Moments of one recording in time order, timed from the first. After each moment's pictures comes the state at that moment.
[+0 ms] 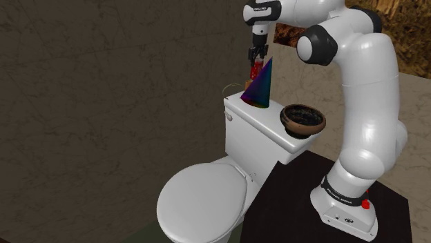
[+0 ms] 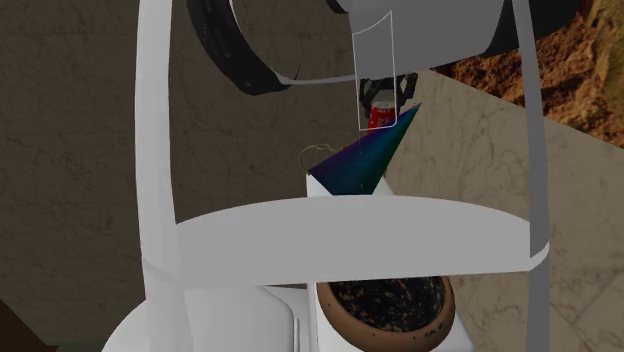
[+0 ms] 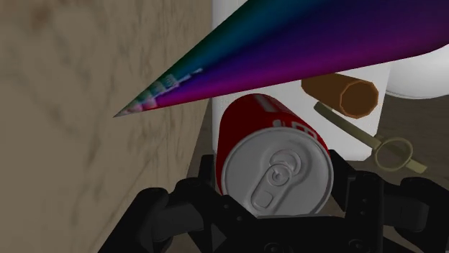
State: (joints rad) arm -0.25 0.49 -0.48 -1.25 0.22 1.69 -0.48
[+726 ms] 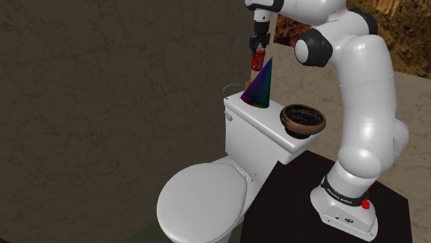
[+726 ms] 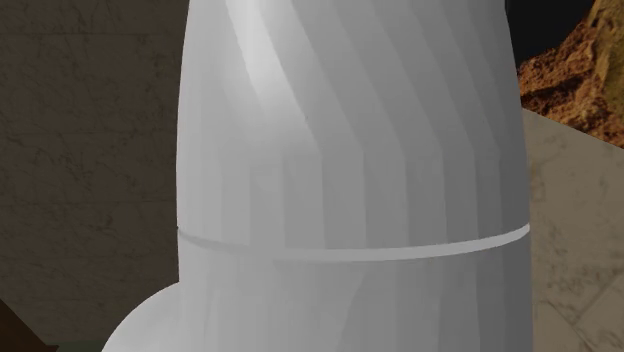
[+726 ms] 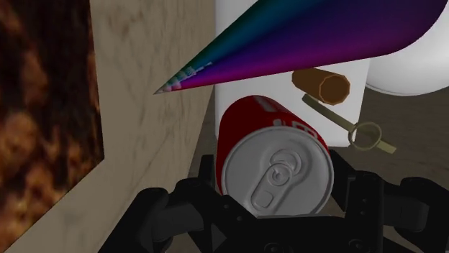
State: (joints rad) arm -0.29 0.54 -0.48 -1.02 0.24 1.51 -0.48
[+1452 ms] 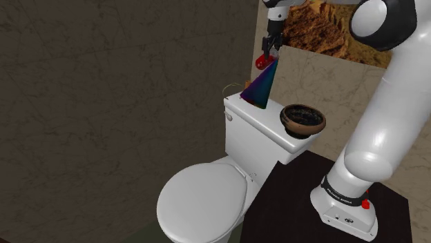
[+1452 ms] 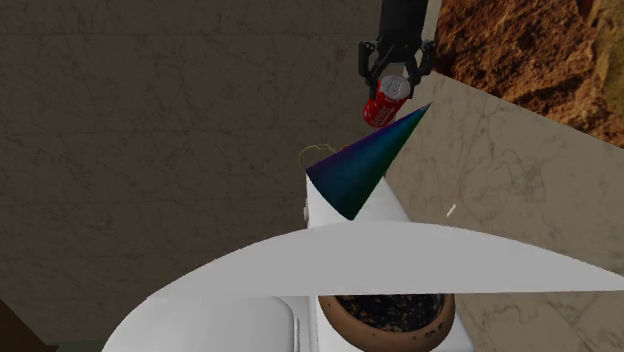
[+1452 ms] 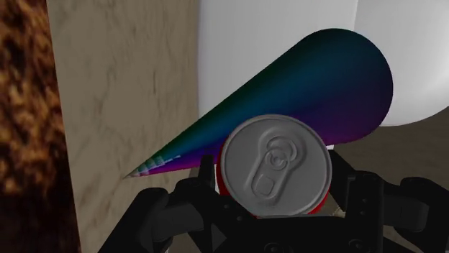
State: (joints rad) arm -0.12 0.06 -0.51 -1.61 0.03 1.67 -0.40
